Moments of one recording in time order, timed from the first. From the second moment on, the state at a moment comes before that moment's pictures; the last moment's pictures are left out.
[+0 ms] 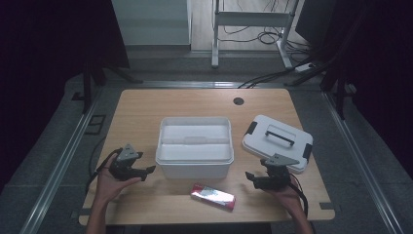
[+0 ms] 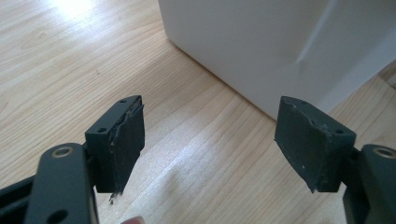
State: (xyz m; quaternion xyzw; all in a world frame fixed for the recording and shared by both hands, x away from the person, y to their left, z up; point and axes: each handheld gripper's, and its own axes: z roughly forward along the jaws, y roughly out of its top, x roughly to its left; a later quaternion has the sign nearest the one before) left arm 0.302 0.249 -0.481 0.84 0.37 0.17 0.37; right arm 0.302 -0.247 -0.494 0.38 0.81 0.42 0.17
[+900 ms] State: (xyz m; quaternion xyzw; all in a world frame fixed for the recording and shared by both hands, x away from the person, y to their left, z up) left arm 0.306 0.254 -0.410 0.83 0.34 0.21 0.39; right arm 0.304 -0.258 -0.494 0.38 0.80 0.43 0.18
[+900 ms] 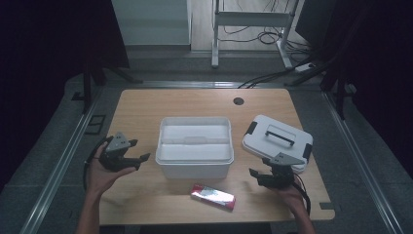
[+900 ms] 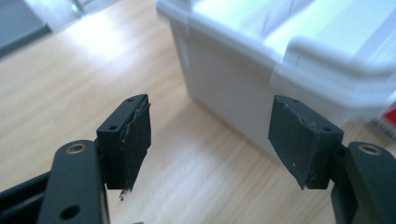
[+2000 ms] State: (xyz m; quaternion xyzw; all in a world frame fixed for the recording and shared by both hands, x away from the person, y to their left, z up) left arm 0.367 0.198 -0.332 0.91 0.15 0.15 0.36; right arm 0.307 -0.261 -0.500 0.39 0.81 0.40 0.18
